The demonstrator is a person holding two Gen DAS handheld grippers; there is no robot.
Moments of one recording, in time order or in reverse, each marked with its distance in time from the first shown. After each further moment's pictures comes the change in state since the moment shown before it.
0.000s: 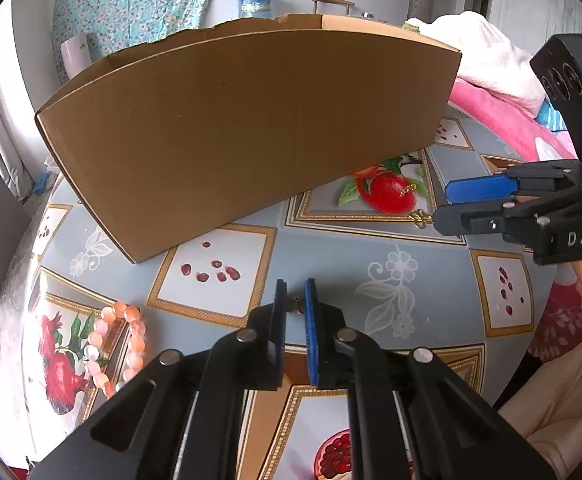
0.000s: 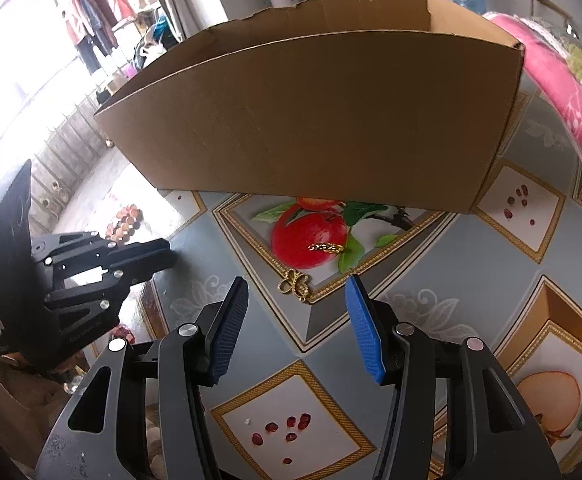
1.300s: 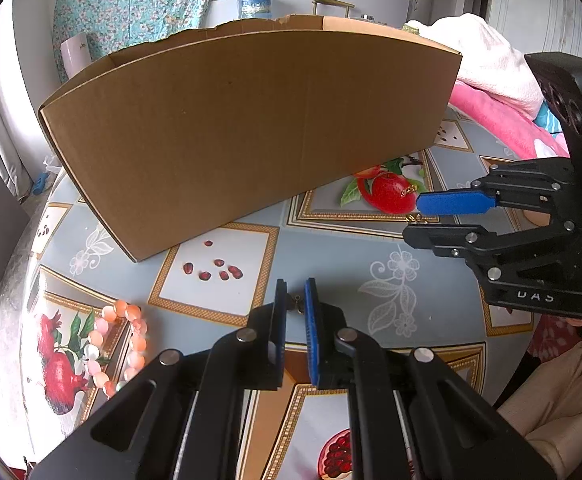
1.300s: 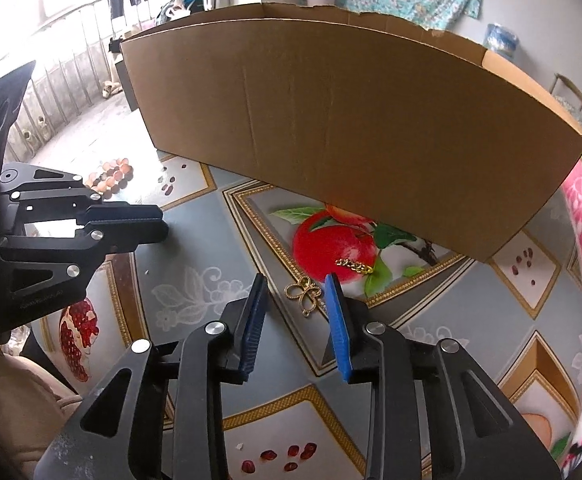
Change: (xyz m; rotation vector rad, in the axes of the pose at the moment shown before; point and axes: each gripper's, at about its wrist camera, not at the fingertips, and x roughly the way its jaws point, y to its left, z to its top) left arm -0.001 0.003 -0.002 -0.002 -0.005 -0.008; right arm 0.027 0.037 -0.002 -0.237 -0.036 -0.138
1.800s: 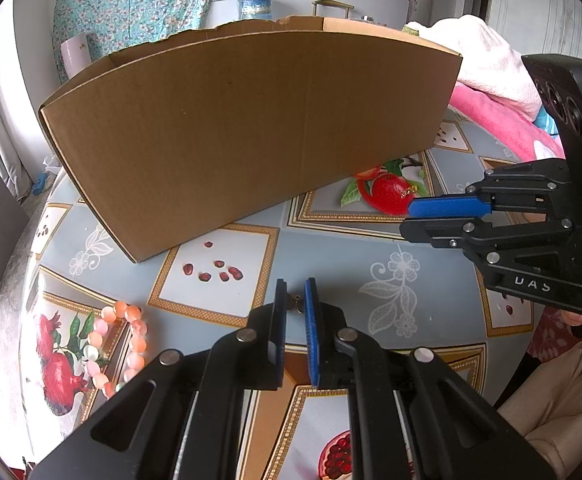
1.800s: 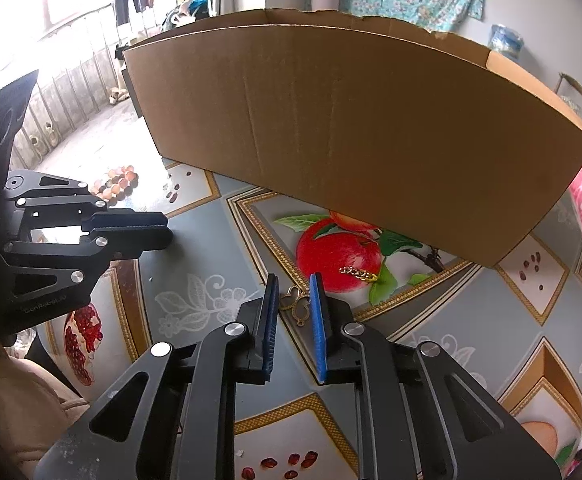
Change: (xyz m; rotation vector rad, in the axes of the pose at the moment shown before) left arm 0.000 0.000 -0.001 -0.005 -0.003 -0.004; right arm 0.003 0.000 0.002 0.012 -0.023 0.031
